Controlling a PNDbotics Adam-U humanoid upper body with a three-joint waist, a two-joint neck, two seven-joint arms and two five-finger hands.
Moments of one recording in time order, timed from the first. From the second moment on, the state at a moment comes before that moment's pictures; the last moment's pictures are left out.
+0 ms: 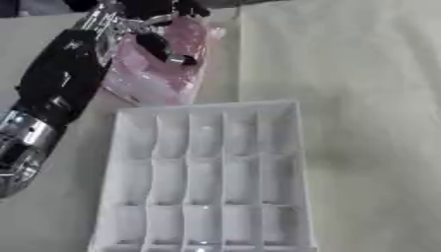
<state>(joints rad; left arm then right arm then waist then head) -0.96 0.54 0.00 -0.81 -1.16 -0.78 -0.04 -0.48 -0.56 -0.03 -1.98 -0.12 -0.62 0.26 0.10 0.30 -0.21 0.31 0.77</state>
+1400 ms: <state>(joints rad) -0.84 0.51 0.05 -0.96 -1.08 -0.64 -0.39 -0.48 -0.56 -0.03 -1.98 -0.12 -0.64 0.25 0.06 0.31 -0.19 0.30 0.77</state>
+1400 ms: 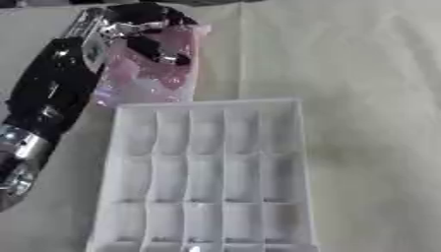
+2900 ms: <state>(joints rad) -0.76 0.46 0.02 -1.00 -1.28 -0.60 0.24 -0.48 -0.56 -0.04 -1.98 -0.12 -0.63 0.26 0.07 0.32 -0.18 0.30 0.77</state>
